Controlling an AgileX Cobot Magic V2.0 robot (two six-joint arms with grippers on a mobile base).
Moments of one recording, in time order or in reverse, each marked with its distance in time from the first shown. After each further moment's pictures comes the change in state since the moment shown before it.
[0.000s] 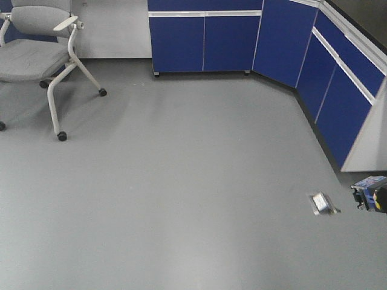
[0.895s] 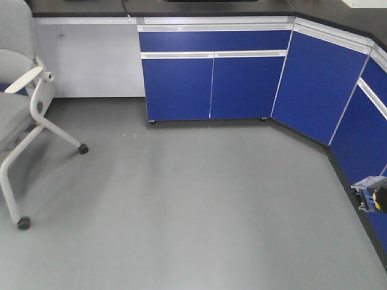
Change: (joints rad) left arm 0.000 0.000 0.000 0.000 0.001 0.000; right arm 0.000 0.000 0.000 0.000 0.000 0.000
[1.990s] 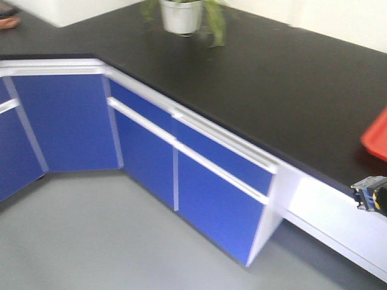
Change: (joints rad) left arm 0.000 0.000 0.000 0.000 0.000 0.000; right arm 0.000 0.000 0.000 0.000 0.000 0.000
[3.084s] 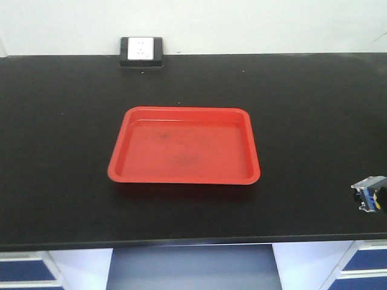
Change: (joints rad) left arm 0.000 0.000 0.000 0.000 0.000 0.000; right arm 0.000 0.000 0.000 0.000 0.000 0.000
